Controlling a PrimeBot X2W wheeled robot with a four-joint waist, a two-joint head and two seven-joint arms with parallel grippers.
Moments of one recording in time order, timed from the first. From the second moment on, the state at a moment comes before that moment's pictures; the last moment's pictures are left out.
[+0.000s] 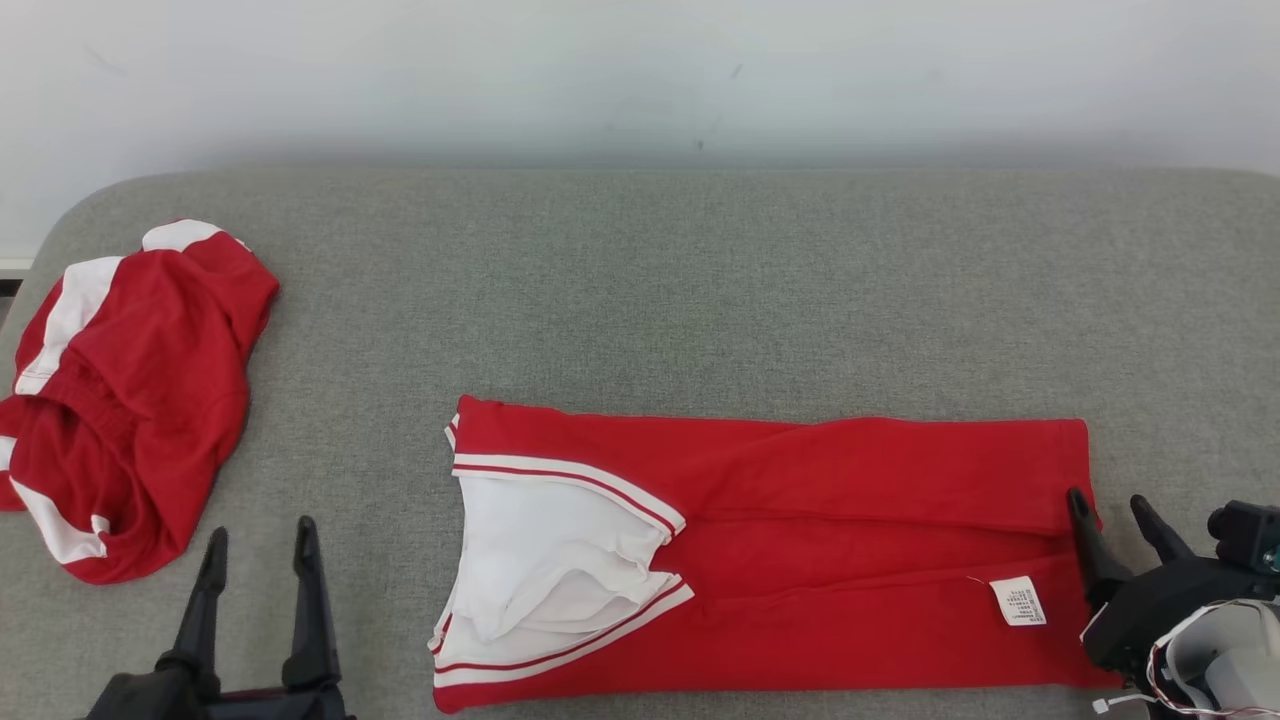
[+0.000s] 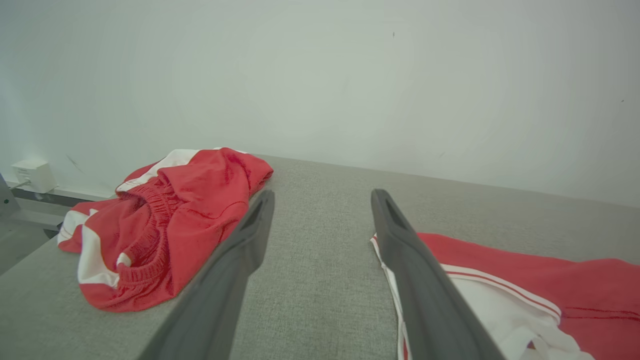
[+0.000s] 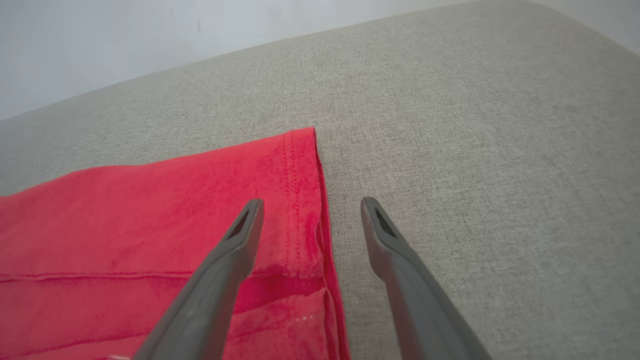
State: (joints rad) left arm -0.01 0.16 -0.07 0.02 -0.33 0.02 -0.26; right arm -0.36 -0.43 0.30 0.74 0.73 0.13 -0.18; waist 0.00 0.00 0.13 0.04
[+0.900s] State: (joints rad) left arm 0.03 0.06 0.09 0.10 -0.17 -0.11 -0.26; right arm -0.40 -0.48 0.33 0.91 0.83 0.13 -0.17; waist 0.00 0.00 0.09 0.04
